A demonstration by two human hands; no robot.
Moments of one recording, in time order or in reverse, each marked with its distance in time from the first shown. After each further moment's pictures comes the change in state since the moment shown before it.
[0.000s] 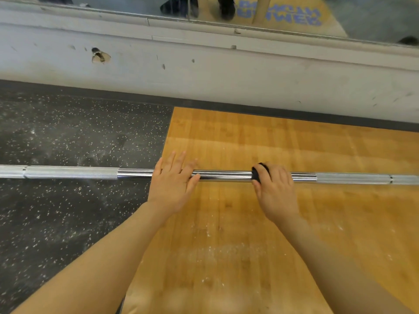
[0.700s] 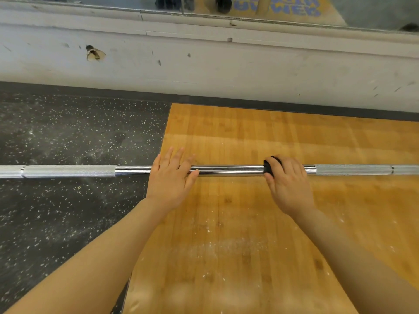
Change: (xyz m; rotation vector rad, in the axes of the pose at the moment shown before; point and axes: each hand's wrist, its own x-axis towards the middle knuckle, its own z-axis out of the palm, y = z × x) left_hand 0.002 0.000 0.001 0.003 0.015 0.010; right_hand 0.000 0.030 -0.014 0.027 -0.066 -0.014
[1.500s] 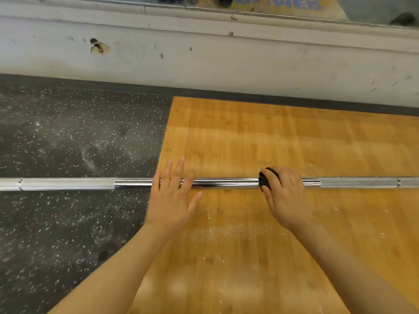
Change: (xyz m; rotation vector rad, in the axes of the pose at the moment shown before) left_hand -0.072 0.008 0.021 0.043 0.124 0.072; right_hand -0.051 -0.021 -0.018 0.067 -0.005 -0.082
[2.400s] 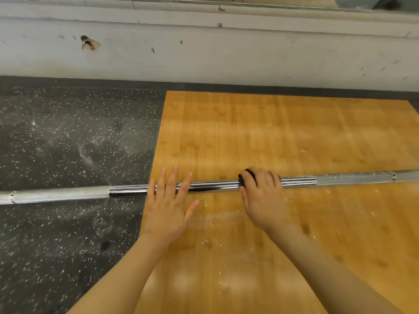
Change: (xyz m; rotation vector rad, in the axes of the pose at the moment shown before) left_hand -0.045 0.008 0.010 0.039 0.054 0.003; right_hand -0.026 -0.052 0.009 -0.035 0.033 0.034
